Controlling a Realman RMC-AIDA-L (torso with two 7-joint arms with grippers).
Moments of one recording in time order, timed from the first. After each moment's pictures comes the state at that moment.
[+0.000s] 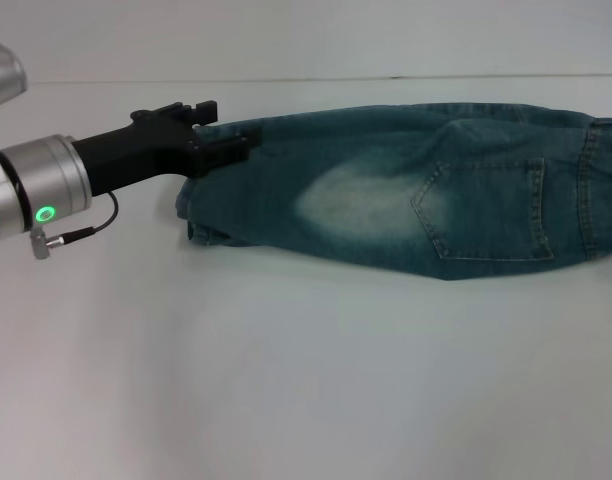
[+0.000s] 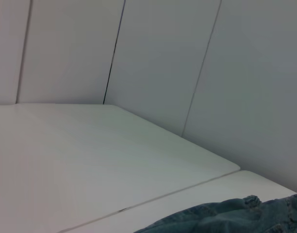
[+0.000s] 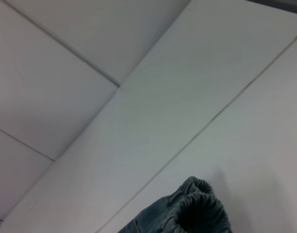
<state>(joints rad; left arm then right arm) -0.53 -2.17 0.85 0.80 1.79 1.17 -1.56 0.26 1.98 -0.43 -0.61 -1.75 -1.16 2.05</state>
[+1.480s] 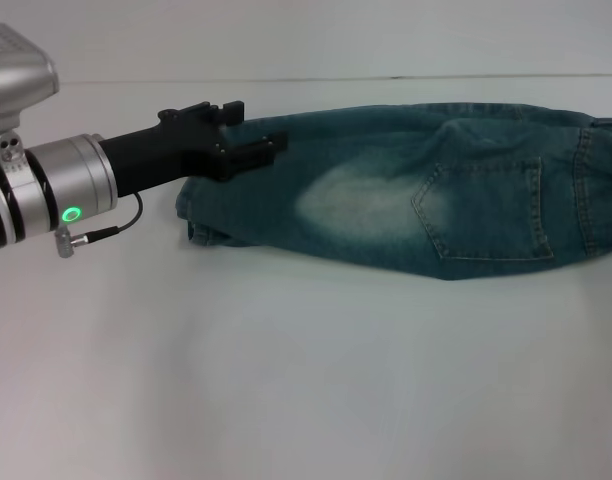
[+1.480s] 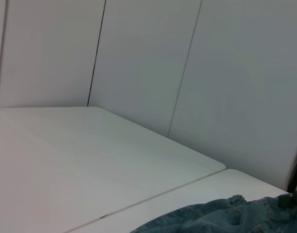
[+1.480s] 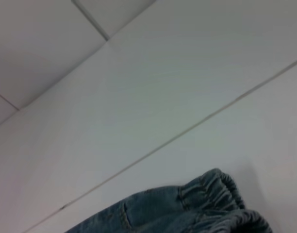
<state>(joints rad) -0.53 -2.17 0.93 0.79 1.73 1.15 -1.53 0.48 1.98 -0.52 -0.54 -1.95 -0.87 2.07</state>
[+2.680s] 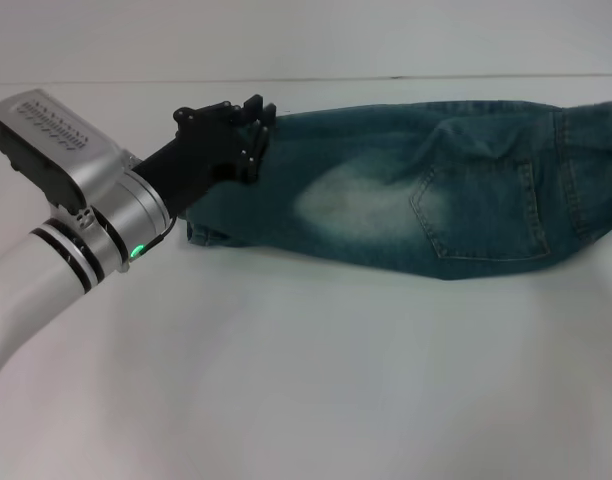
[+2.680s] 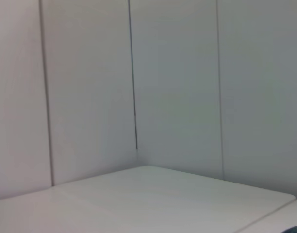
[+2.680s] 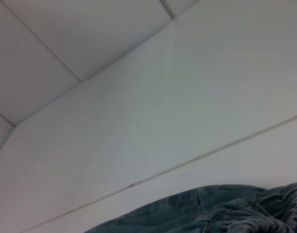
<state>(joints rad) -0.62 -2.18 1.15 0.27 0.92 1.02 -0.59 0.50 1.99 -0.52 -0.70 -2.03 -1.09 2.13</state>
